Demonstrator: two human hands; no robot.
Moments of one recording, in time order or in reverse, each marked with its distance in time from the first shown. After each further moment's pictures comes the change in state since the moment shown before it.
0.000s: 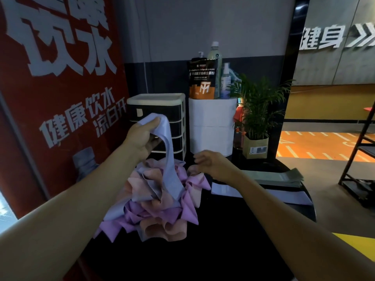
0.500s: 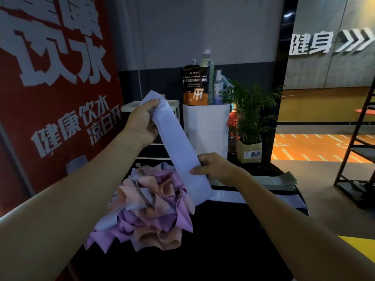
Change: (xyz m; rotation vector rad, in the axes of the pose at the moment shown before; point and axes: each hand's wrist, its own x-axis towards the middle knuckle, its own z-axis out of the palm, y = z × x) left_hand 0.006 0.036 0.042 -0.200 -0.076 0.002; right_hand -0.002 -0.014 -0.018 0.076 -0.083 0.050
